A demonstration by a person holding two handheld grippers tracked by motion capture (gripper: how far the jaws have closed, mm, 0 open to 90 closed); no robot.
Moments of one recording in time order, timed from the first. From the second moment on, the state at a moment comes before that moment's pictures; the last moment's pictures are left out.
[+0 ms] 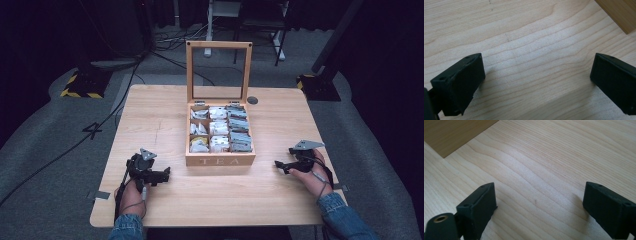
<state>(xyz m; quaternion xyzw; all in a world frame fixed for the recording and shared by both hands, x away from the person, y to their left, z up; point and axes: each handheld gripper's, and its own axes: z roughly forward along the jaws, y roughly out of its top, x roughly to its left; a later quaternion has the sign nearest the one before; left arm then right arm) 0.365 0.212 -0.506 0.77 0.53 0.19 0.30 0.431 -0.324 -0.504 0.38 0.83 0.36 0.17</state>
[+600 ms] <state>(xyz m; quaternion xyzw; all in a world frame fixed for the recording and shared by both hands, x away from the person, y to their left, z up) 0.364 0.211 -0.506 0.76 0.54 0.19 0.30 0.427 -0.318 -0.497 0.41 0.82 0.37 0.14</state>
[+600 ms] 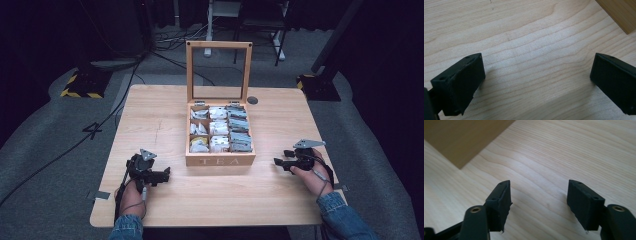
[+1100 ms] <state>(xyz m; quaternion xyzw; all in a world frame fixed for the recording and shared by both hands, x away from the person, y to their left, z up) 0.365 0.212 -0.506 0.76 0.54 0.19 0.30 0.422 -0.314 -0.446 0.40 0.79 0.43 0.14</state>
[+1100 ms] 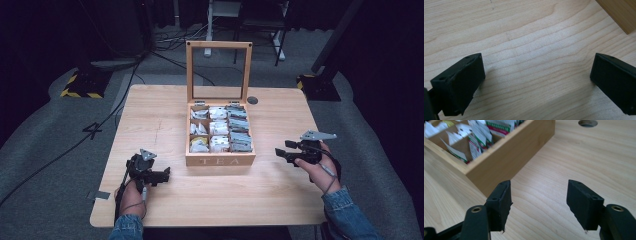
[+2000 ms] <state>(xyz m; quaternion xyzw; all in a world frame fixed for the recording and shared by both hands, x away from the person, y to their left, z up) 0.366 0.212 -0.506 0.76 0.54 0.19 0.30 0.426 -0.277 -0.385 0.35 0.80 0.46 0.14</state>
